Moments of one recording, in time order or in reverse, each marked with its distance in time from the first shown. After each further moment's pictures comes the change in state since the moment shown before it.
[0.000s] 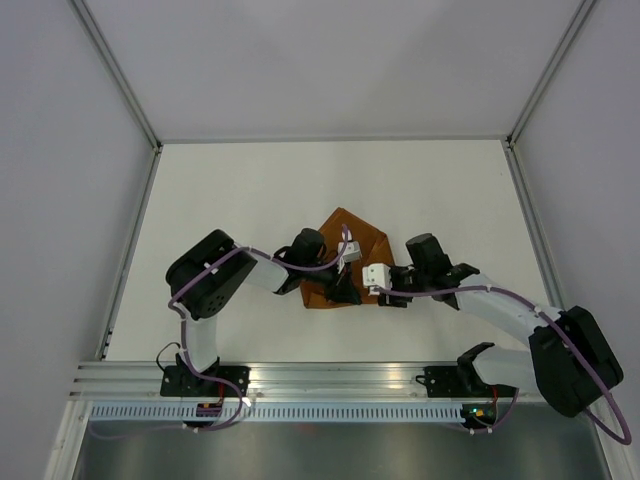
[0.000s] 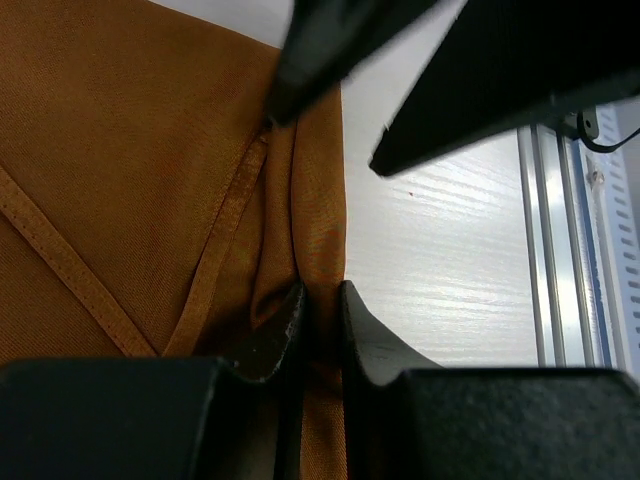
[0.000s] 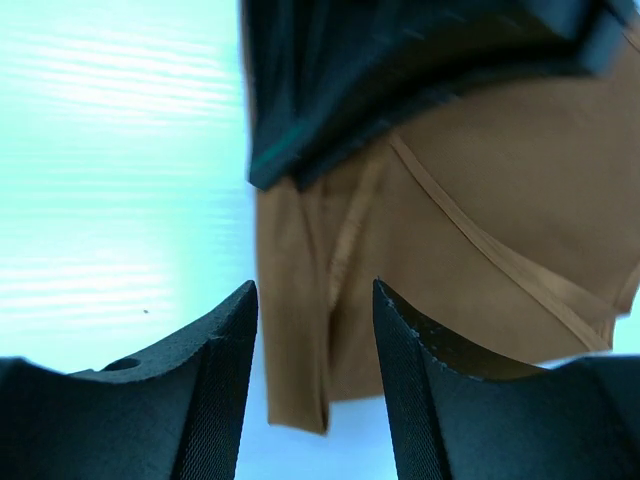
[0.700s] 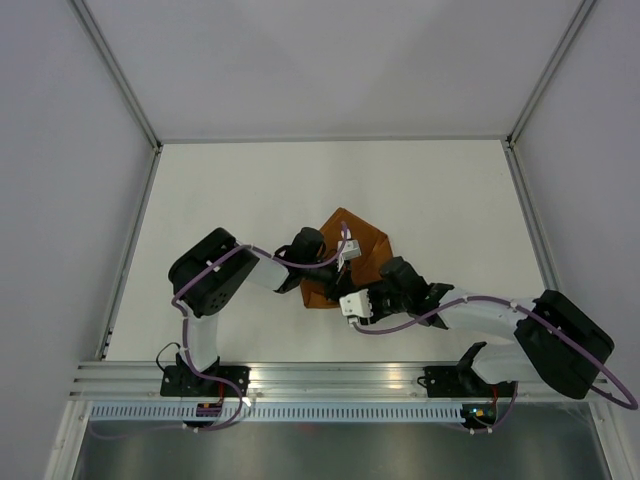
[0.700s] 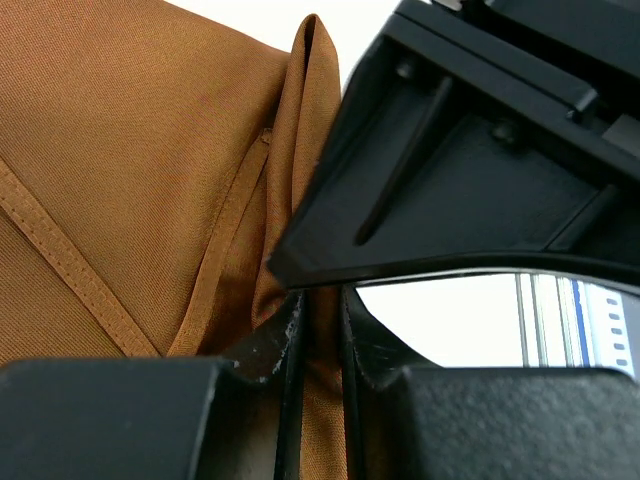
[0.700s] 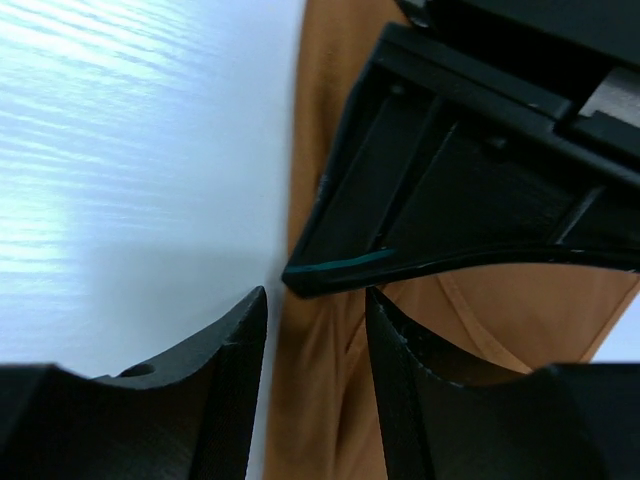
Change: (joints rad) left arm 0.013 0.028 0.015 0.016 0.047 -0.051; right arm 0.319 0.061 -0.130 0.308 0.283 -0.016
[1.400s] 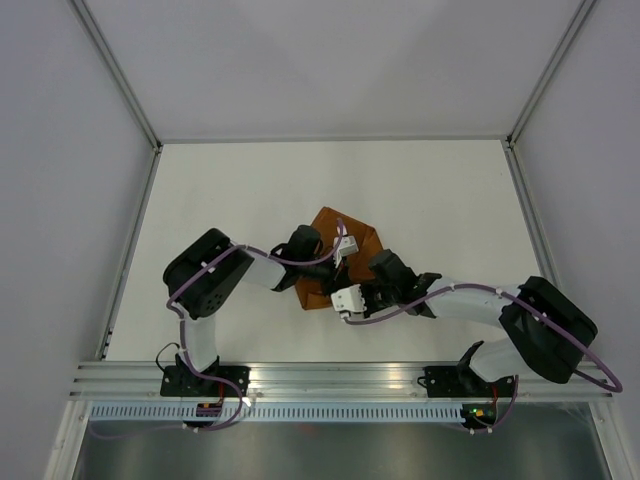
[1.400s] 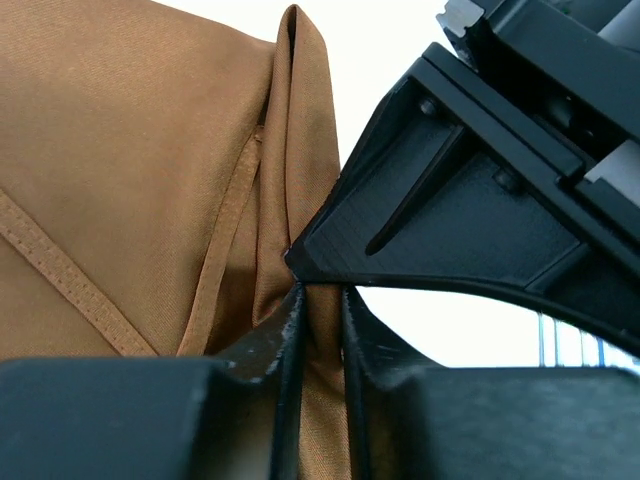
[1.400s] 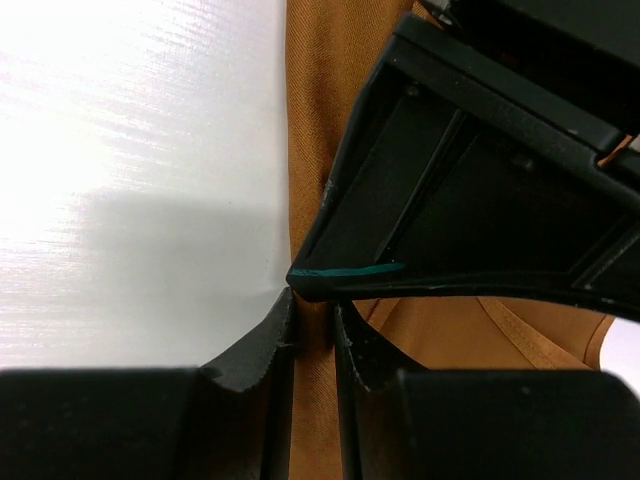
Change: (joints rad) left arm 0.019 -0.025 -0.002 -0.032 -0.047 -0.001; right arm 0.011 0.111 0.107 -0.073 0.062 -0.045
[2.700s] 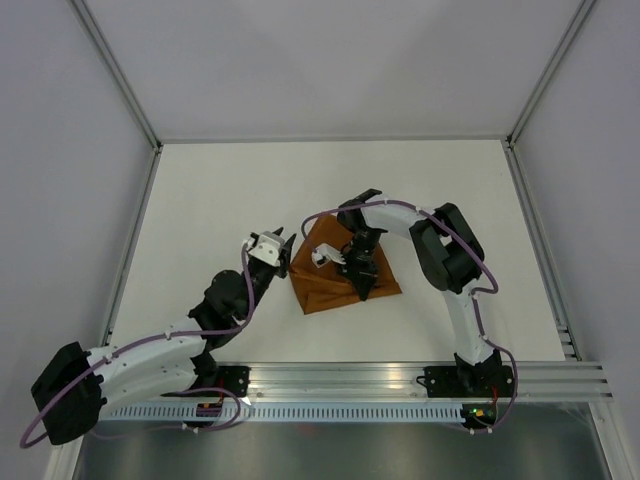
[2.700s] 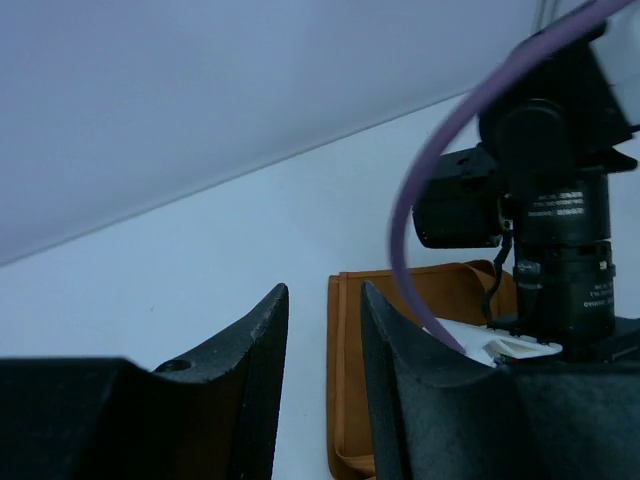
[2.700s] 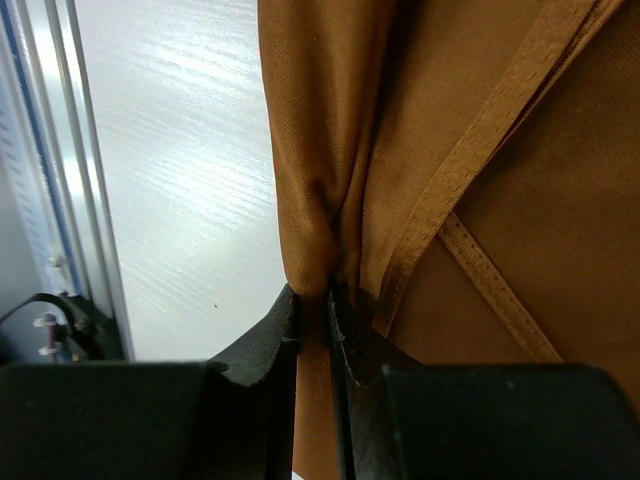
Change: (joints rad) left arm -0.138 -1.060 -0.454 0.169 -1.280 0.220; right arm -0.178 0.766 1.001 -1.212 -0.317 -0.038
